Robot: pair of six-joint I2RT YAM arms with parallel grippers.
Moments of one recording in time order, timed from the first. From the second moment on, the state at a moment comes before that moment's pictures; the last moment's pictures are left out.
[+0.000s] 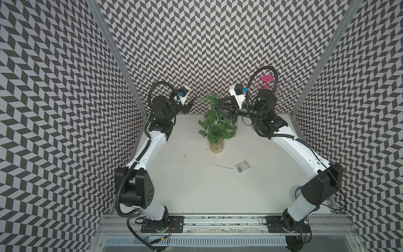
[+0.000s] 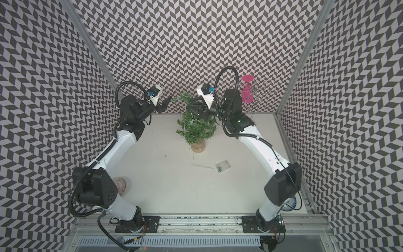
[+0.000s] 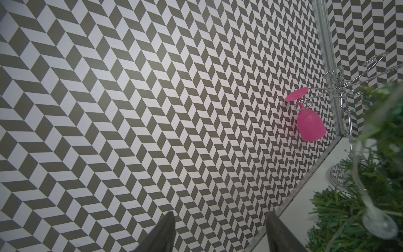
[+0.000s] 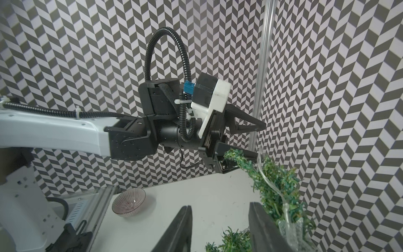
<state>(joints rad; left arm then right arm) -0.13 1.59 1.43 0.30 0.46 0.42 0.49 1.66 1.70 0.03 -0.77 -0.03</state>
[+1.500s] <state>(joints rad) -0.03 1.10 0.83 0.29 0.54 0.02 0.26 1.13 1.02 -0.02 -0.30 0.06</state>
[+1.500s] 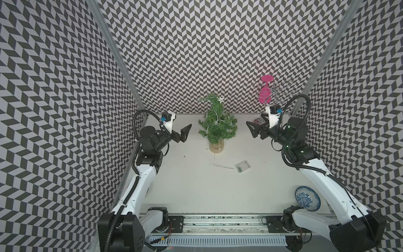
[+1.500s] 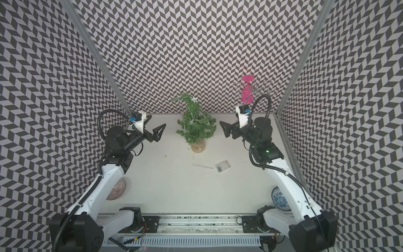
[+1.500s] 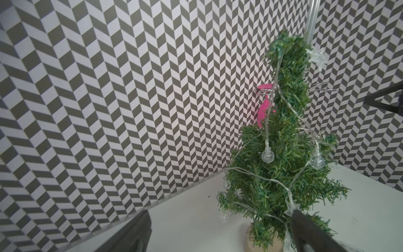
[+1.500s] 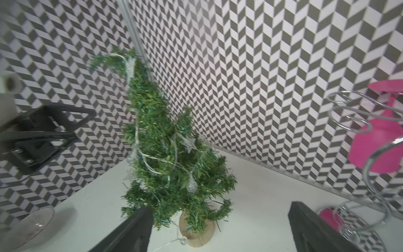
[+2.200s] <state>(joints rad) -0.03 0.93 0.23 0.64 0.09 -0.14 0.15 1.01 0.26 0.56 0.38 0.14</state>
